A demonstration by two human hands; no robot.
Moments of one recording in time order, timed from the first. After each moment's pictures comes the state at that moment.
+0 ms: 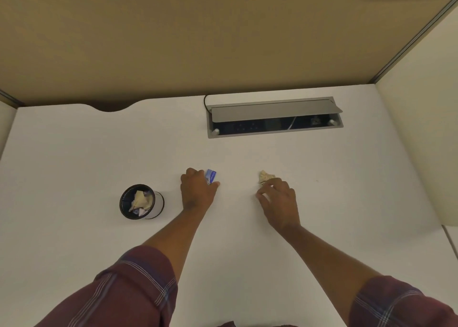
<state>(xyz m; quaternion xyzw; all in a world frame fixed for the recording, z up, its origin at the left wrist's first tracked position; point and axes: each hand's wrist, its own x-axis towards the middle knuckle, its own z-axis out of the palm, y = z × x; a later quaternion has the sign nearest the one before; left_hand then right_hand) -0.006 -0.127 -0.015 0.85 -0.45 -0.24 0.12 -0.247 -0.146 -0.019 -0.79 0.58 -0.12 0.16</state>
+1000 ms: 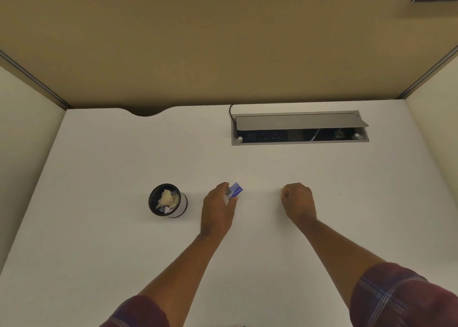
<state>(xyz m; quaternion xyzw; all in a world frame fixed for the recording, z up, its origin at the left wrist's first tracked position) -0.017 -0.071 0.005 0.80 -0.44 -0.28 0.30 -0.227 -0.185 -0.011 -0.73 0.64 0.03 0.22</state>
